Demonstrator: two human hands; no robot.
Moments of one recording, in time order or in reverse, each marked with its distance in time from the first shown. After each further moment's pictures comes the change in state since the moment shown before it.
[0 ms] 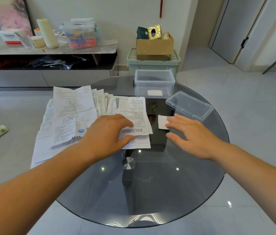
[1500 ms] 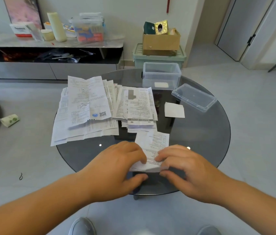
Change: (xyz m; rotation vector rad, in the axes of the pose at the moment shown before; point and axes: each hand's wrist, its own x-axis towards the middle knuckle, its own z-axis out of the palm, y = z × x) left_hand -0.111 0.047 -0.017 -0.175 -0.219 0.167; right_hand -0.099 -0.081 0.032 0.223 0.054 -0.341
